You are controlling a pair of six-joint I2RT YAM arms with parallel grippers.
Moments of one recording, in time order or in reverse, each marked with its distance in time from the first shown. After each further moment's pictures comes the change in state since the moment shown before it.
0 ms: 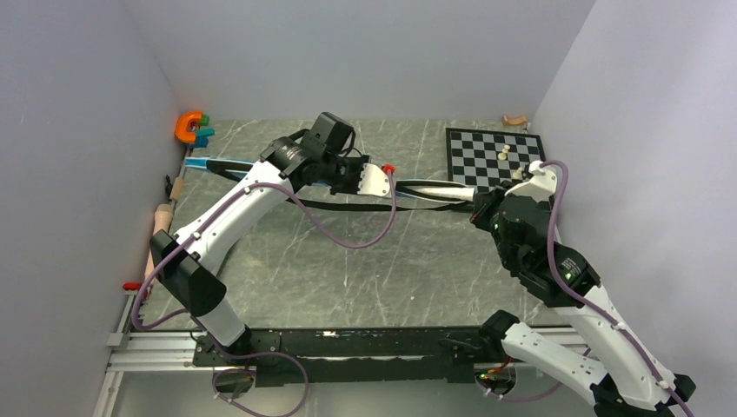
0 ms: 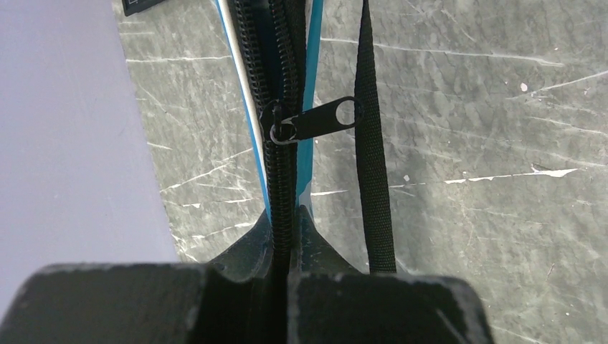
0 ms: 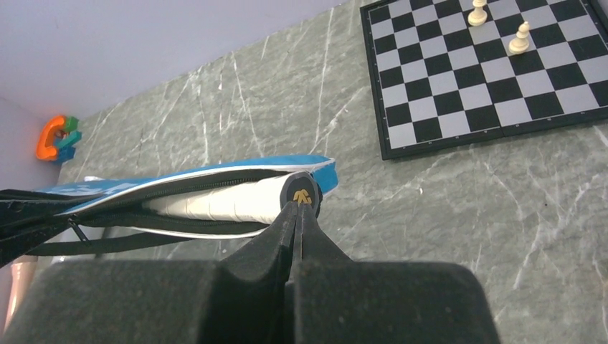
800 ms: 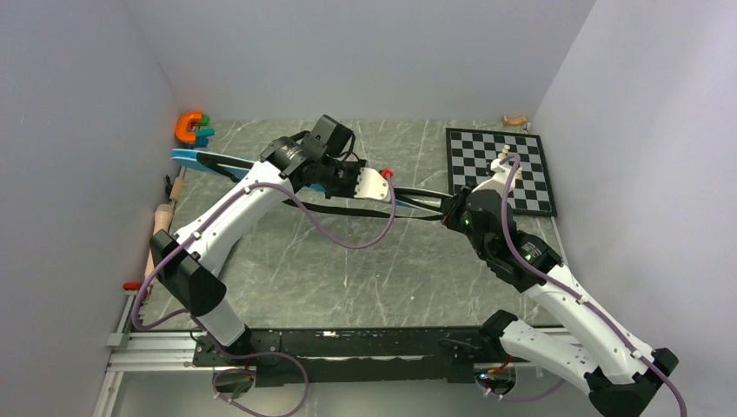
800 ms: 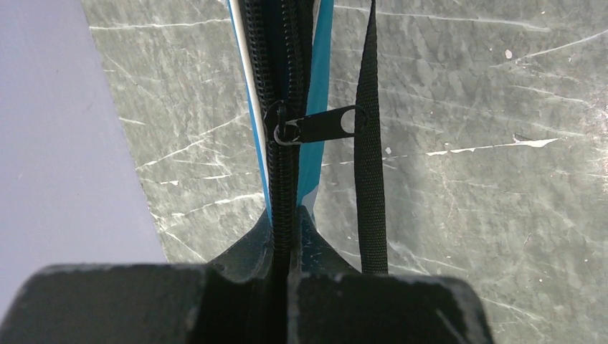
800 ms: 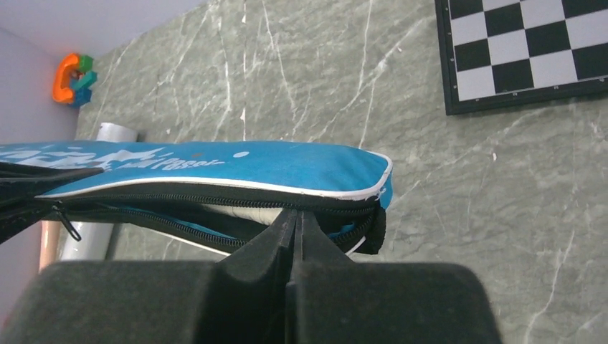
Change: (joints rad) left arm 0.000 0.000 0.000 -0.075 -0.053 0.000; right arm -0.010 0.102 -0.140 0.171 -0.185 0.089
